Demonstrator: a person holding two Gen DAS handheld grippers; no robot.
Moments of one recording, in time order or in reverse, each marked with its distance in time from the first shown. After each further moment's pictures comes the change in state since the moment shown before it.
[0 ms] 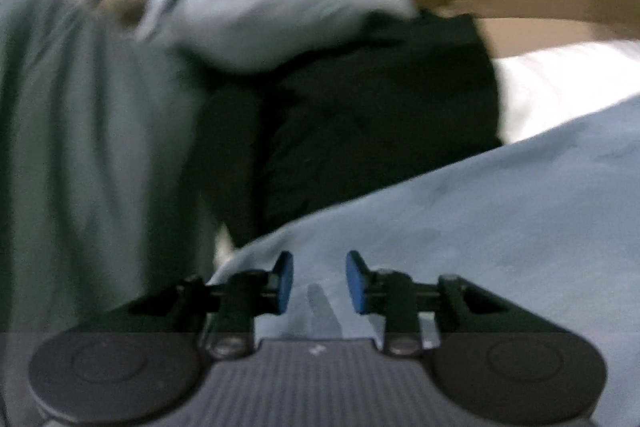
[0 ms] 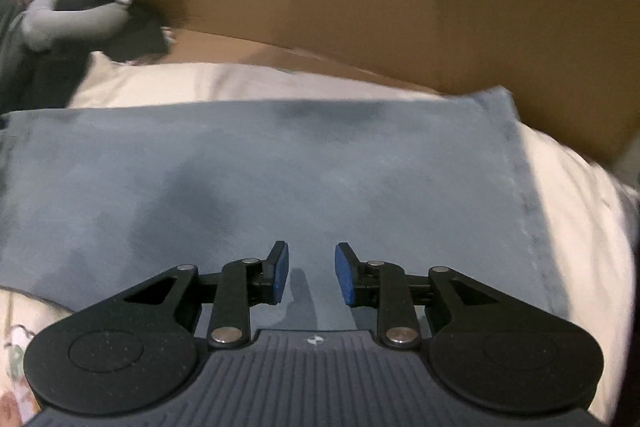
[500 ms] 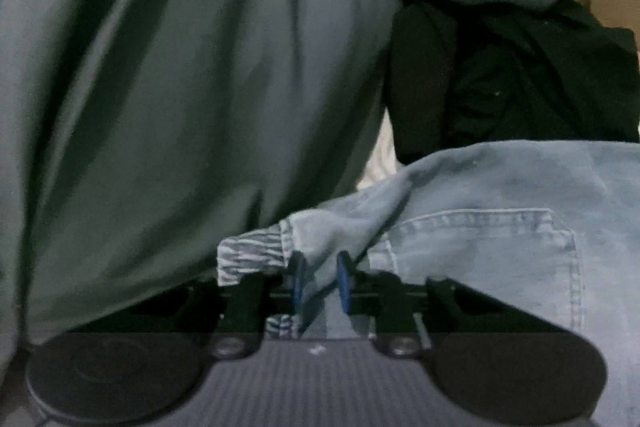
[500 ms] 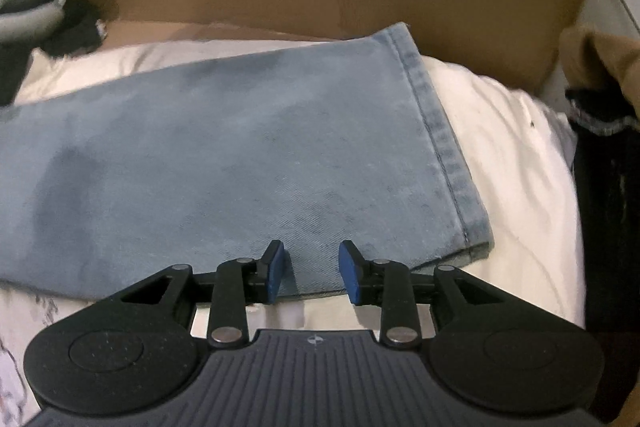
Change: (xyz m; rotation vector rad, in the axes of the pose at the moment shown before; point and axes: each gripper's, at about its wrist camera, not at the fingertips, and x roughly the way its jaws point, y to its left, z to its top) left arm 0.019 0.089 -0.044 -0.253 0.127 0.109; right arm -0.002 -0.039 -0.034 0.112 0.032 -0.123
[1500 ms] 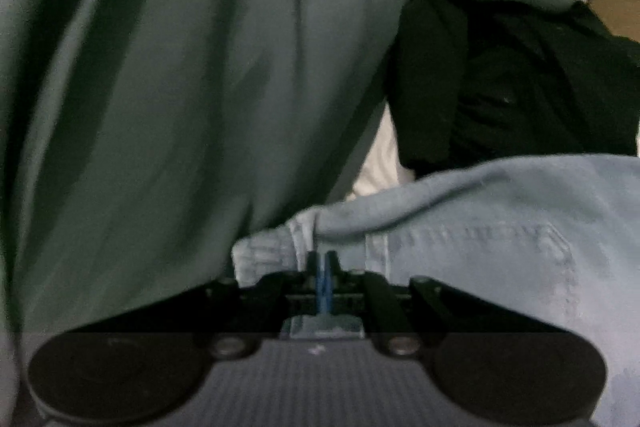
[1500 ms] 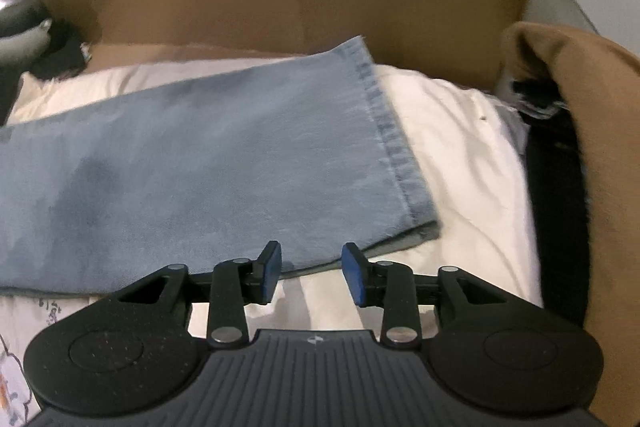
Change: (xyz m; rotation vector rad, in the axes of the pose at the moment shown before) left arm -0.002 0.020 0.028 -0.009 0.095 -0.058; right arm -0.037 -0.013 -0.011 0.055 -0.048 -0.059
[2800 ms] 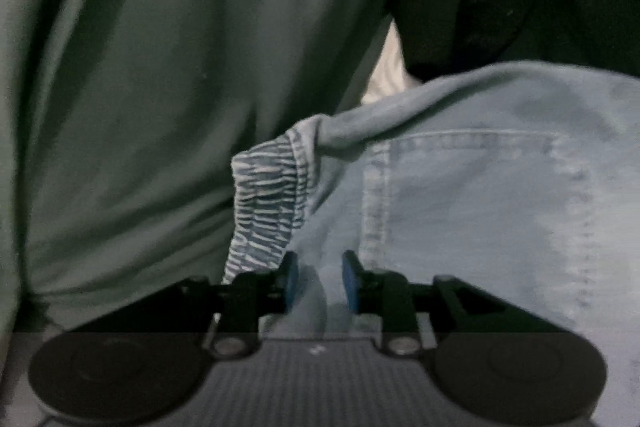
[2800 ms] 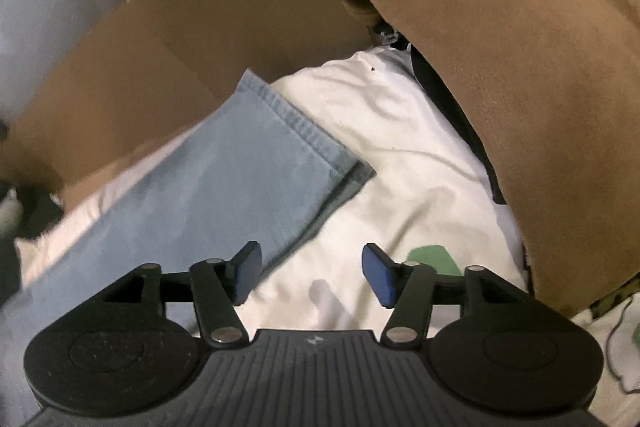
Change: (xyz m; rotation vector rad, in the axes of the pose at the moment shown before) left arm -0.019 -0.035 -0.045 -0.029 0.142 0.107; right arm -0.038 -0.034 -0.042 0.537 -0.106 0.005
